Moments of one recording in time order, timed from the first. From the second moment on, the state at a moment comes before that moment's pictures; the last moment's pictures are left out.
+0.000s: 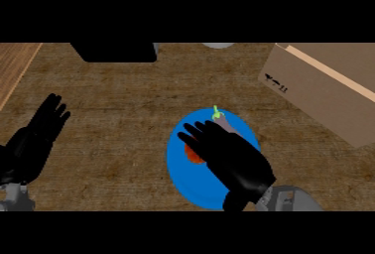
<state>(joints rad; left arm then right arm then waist) -0.03 0.37 0.06 -1.62 0.35 0.04 0.23 -0.35 -0.19 0.59 -1.82 0.79 0.51 0.33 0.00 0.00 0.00</state>
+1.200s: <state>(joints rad) -0.01 0.28 0.13 -1.66 0.27 -0.03 0.25 -0.38 -0.04 0.55 -1.60 1.06 0.51 0.26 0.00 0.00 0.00</state>
